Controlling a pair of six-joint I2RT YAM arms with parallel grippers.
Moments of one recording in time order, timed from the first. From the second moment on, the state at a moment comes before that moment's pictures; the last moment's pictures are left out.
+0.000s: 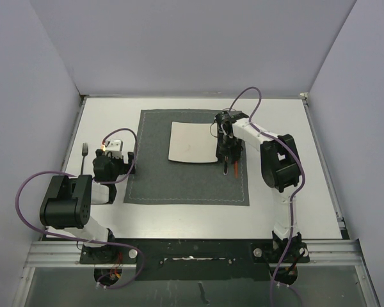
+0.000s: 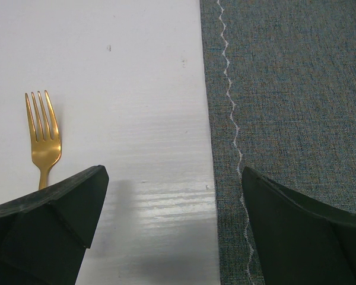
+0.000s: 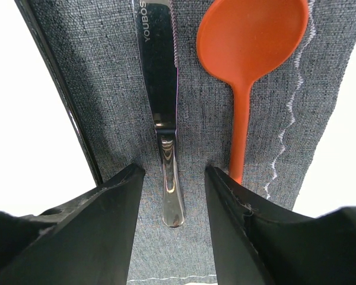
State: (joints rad) left arm 0.00 1.59 0.33 0.92 0.08 0.03; right arm 0.41 2.15 1.66 -0.95 0.13 0.56
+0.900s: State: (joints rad) left arm 0.00 1.59 0.33 0.92 0.08 0.03; right arm 0.54 1.60 1.52 -0.88 0.26 0.35
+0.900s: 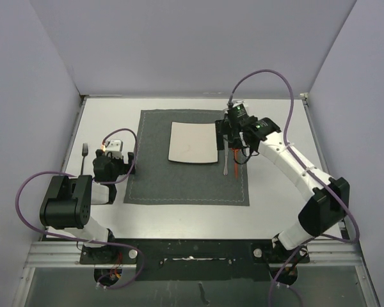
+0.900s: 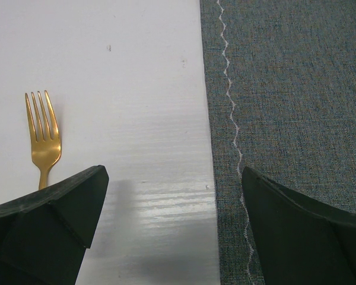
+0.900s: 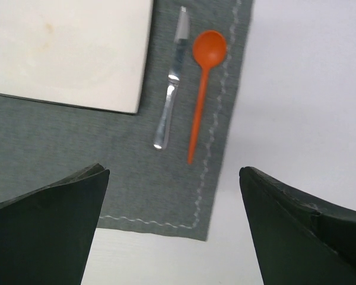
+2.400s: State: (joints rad) left arm 0.00 1.59 0.33 0.92 0.08 0.03; right arm 0.36 0.94 0.26 0.41 0.32 -0.25
